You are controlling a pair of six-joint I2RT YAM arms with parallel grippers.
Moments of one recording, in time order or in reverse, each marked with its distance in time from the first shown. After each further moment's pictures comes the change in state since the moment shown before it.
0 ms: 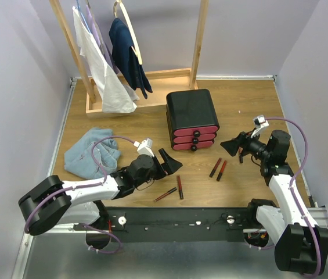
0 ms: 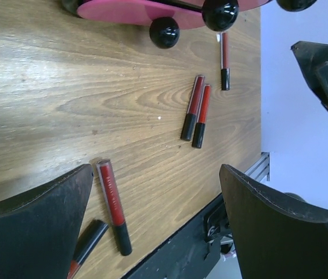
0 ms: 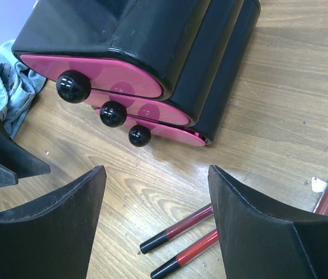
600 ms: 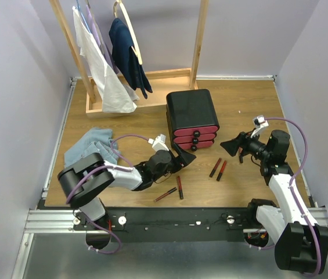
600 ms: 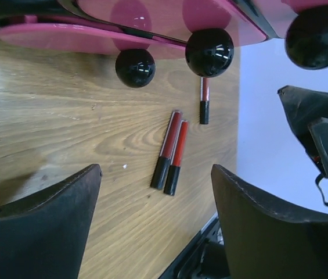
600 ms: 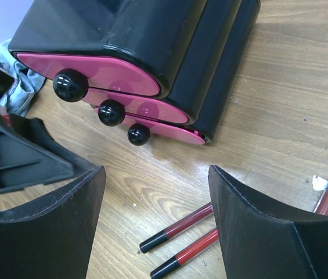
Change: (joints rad) left arm -0.027 0.408 0.166 0.287 -0.059 -0.117; right arm -0.001 0.010 -0.002 0.001 -0.001 0.000
